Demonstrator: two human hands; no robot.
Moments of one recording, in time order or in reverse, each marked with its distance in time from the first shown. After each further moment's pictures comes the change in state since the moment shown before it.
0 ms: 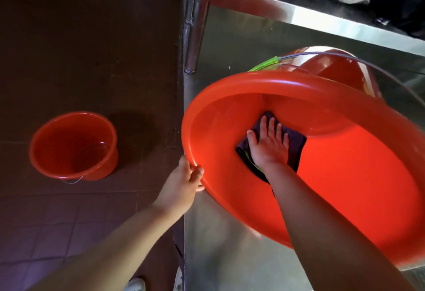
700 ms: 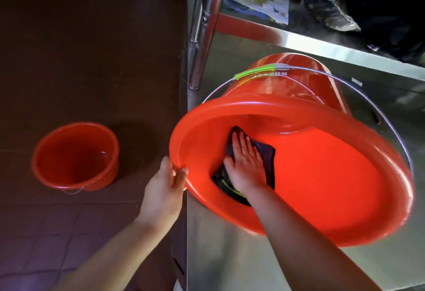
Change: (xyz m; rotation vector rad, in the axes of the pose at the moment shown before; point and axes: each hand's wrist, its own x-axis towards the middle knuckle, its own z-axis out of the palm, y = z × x) left_hand -0.011 0.020 -0.035 0.140 0.310 0.120; right_hand -0.040 -0.050 -0.007 0.014 0.024 -0.307
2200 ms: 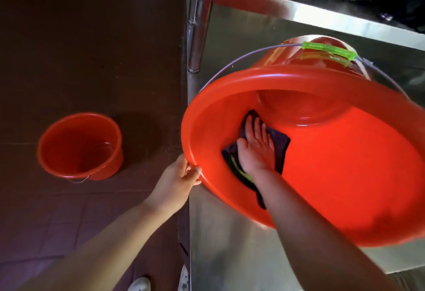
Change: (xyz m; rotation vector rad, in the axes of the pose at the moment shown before) left_hand -0.011 -0.002 0.015 -0.153 -0.334 -0.142; right_hand -0.003 0.013 0.007 0.046 0.033 0.155
